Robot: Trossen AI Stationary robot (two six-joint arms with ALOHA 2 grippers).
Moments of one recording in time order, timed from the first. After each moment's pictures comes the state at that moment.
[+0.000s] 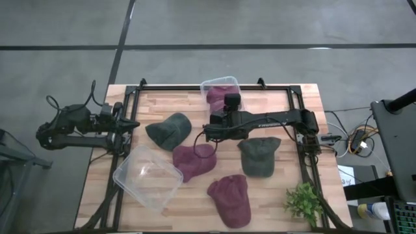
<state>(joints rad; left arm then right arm) 0.00 0.23 0.74 -0.69 -0.08 -0.32 0.05 2.00 1.91 -1.42 1.03 0.07</state>
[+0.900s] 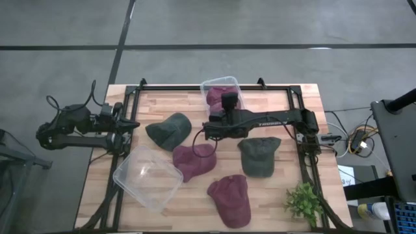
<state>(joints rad) 0.00 0.23 0.74 -0.69 -0.07 -0.32 0.05 2.00 1.95 -1.41 1.01 -0.09</state>
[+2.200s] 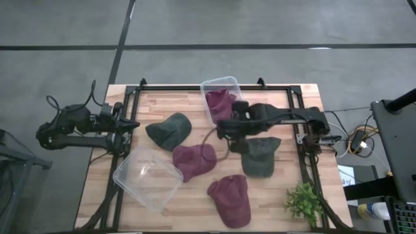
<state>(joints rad) 0.00 0.23 0.74 -0.69 -0.07 -0.31 0.14 1.88 2.11 -1.57 0.37 0.13</state>
